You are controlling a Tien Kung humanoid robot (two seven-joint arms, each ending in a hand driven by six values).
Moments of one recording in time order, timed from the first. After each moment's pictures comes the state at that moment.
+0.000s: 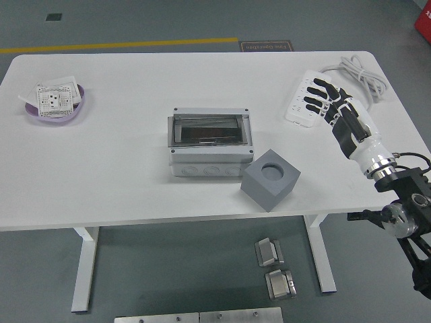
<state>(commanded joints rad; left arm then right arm) 0.02 0.32 -0.68 -0.27 0.44 0.08 0.28 0.18 -0.37 1.26 1.43 -0.84 0.00 0.17</state>
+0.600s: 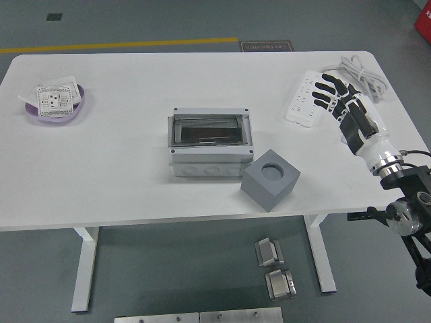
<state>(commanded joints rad) 0.01 0.33 -0.66 -0.27 0.43 0.08 0.28 0.18 -0.37 1.29 1.43 -0.85 -0.01 0.17</state>
